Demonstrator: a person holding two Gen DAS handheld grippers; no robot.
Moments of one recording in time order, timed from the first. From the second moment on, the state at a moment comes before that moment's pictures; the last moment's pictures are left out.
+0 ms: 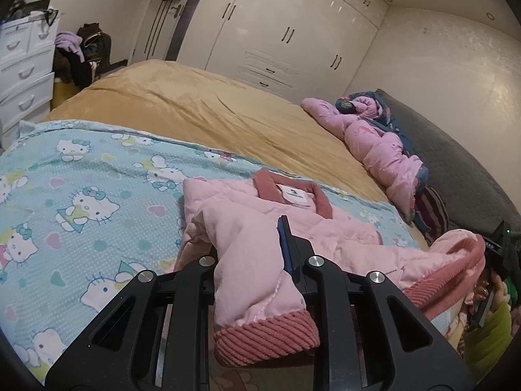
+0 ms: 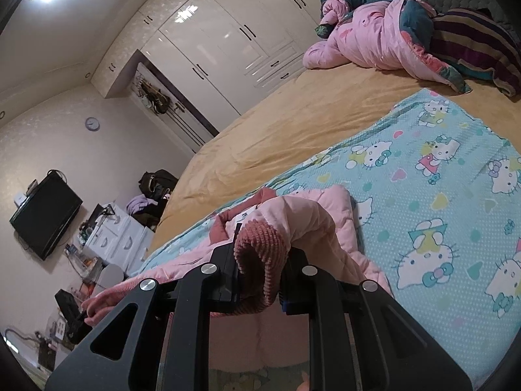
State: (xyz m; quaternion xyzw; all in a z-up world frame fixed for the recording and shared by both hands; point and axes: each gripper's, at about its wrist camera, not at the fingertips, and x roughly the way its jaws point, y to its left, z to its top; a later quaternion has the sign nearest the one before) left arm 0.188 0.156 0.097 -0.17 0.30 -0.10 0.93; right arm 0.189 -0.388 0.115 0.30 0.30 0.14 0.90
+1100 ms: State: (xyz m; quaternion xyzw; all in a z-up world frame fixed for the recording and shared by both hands) left arm 0.307 0.165 0.023 -0.17 0.36 -0.08 0.91; right arm 0.338 -0.379 0.049 0.33 0.35 0.13 0.86
